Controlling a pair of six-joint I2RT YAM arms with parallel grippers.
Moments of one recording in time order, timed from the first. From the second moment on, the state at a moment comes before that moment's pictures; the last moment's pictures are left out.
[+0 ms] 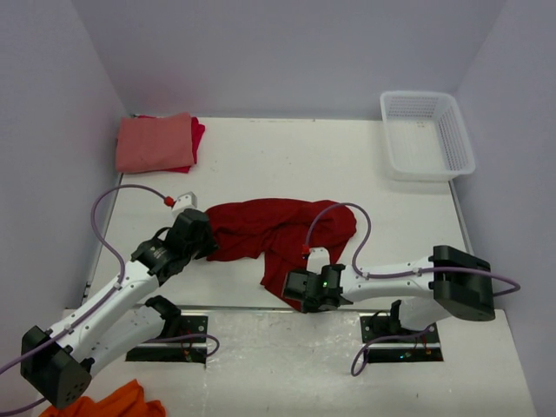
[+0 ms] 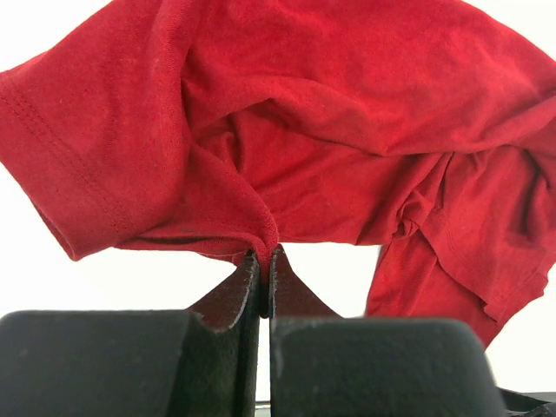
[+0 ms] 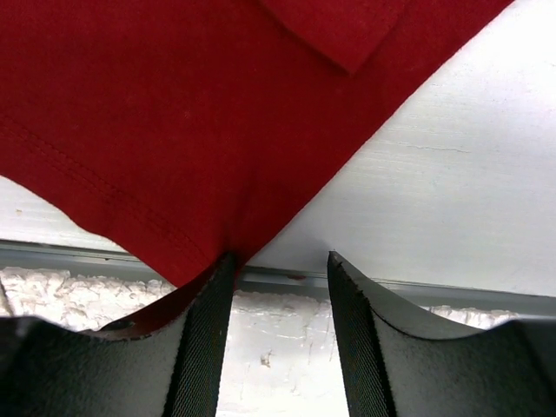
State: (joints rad) left arm -0.57 0.83 0.61 -0.62 -0.29 -0.83; right arm 1.36 1.45 0.75 -0.73 0.34 1.24
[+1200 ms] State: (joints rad) left arm -0.57 0.83 0.61 -0.64 -0.28 -0.83; right arm 1.39 1.48 0.77 -0.68 0.34 1.28
